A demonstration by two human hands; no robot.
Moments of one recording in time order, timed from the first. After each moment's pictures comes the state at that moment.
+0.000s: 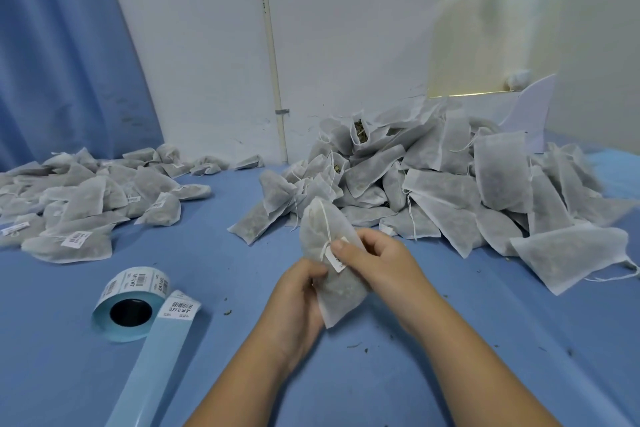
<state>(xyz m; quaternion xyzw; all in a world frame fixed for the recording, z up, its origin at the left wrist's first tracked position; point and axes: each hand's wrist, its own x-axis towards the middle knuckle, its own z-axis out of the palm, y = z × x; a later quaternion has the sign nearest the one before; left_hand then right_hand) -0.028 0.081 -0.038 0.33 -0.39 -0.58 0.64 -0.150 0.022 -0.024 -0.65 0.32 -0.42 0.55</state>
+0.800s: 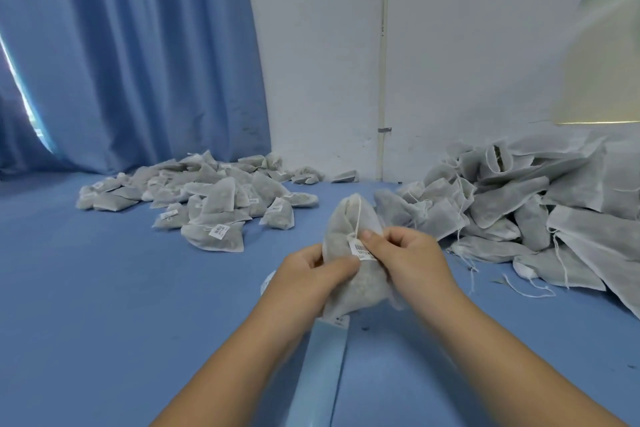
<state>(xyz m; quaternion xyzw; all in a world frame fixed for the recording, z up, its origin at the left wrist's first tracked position) 0.112 0.171 0.020 0.58 -0.42 -0.36 0.60 0.002 0.064 0.017 -0.67 0.29 -0.46 0.51</state>
